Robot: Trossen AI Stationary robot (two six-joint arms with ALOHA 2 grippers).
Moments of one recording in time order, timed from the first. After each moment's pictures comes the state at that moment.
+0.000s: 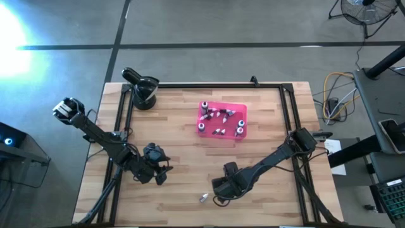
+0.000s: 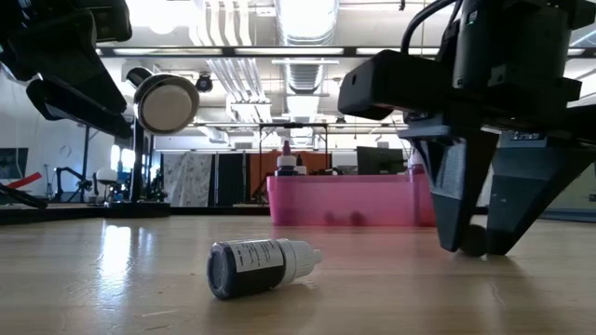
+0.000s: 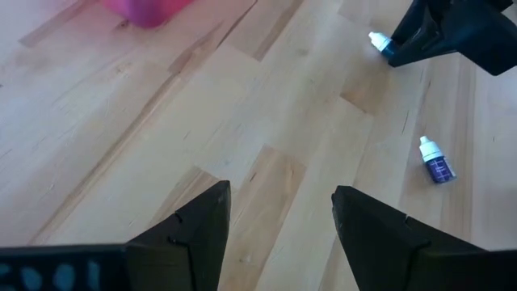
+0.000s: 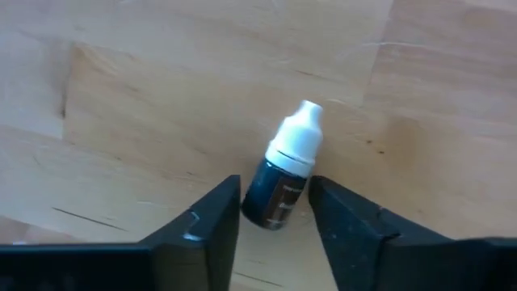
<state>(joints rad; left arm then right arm) -0.64 1.20 0.66 -0.36 -0.57 -1.03 0.51 2.11 1.44 -0.84 0.20 1.91</state>
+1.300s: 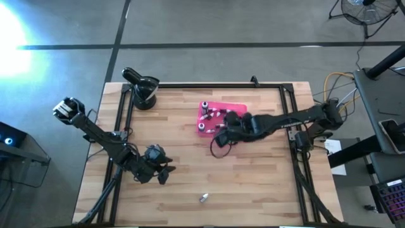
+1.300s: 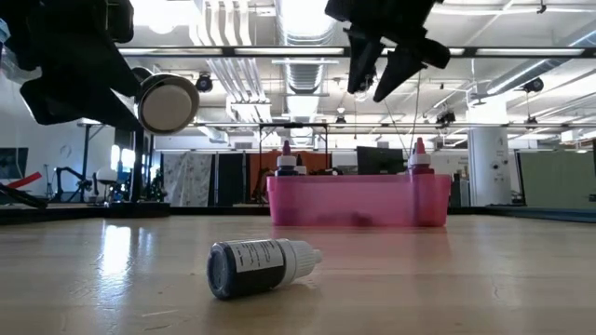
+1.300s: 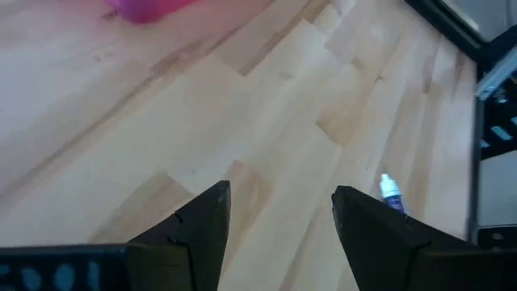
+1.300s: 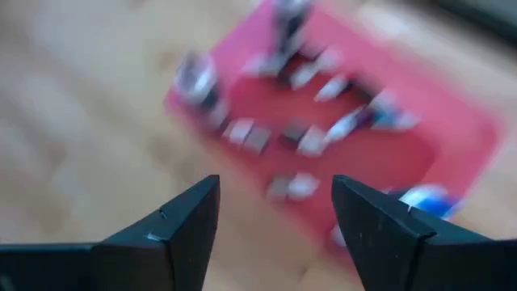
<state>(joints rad) -0.65 1.20 0.65 -0.26 -0.59 -1.16 0.14 1.63 1.41 -0.95 0.55 1.03</state>
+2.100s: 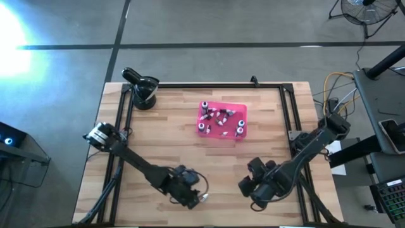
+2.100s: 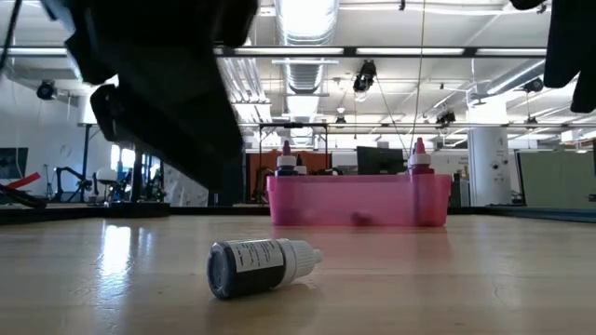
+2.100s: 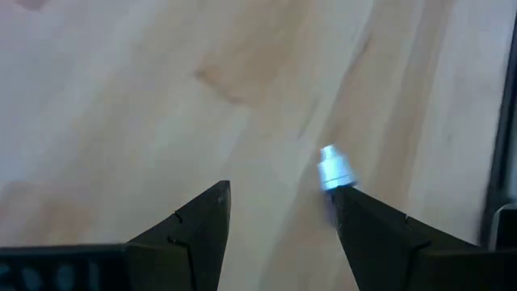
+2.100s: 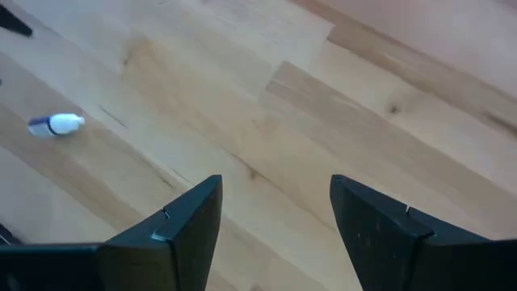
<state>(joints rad) -0.58 1.84 1.19 -0.30 -0.35 -1.01 0.73 1.64 1.22 -1.00 0.39 1.77</state>
